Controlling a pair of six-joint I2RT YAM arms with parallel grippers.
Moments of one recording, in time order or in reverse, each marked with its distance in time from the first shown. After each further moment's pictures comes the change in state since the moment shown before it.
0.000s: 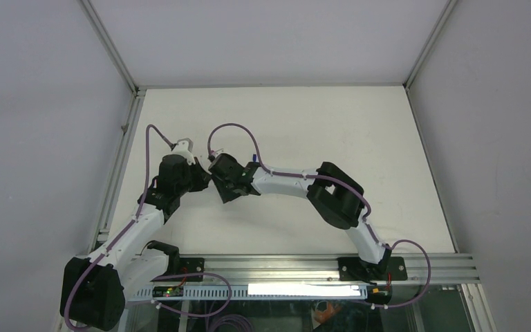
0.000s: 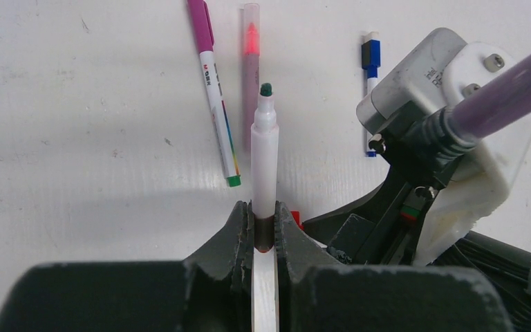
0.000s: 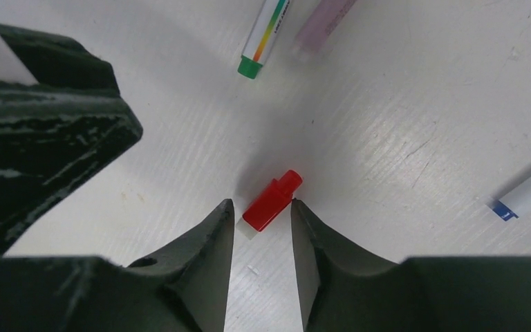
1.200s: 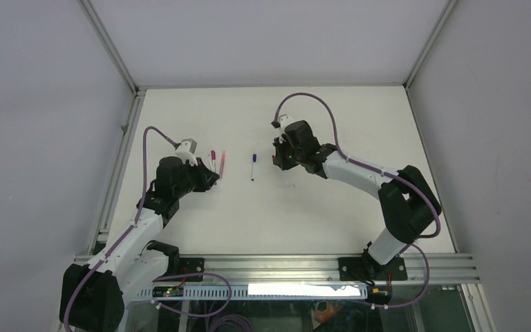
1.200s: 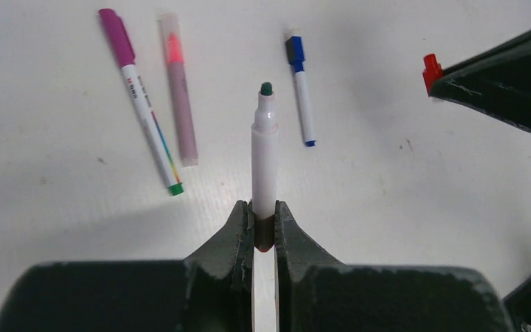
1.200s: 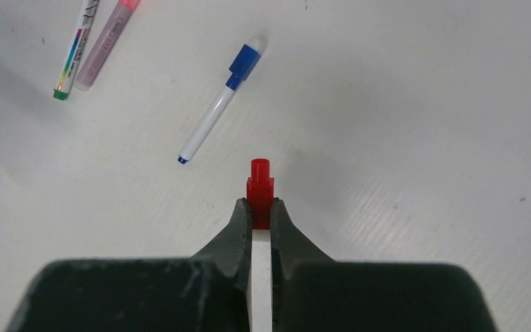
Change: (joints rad) left arm 0.006 -0.047 -0.035 0.068 0.140 0.002; right arm -0.382 -0.496 -0.514 0.243 -0.154 -0.242
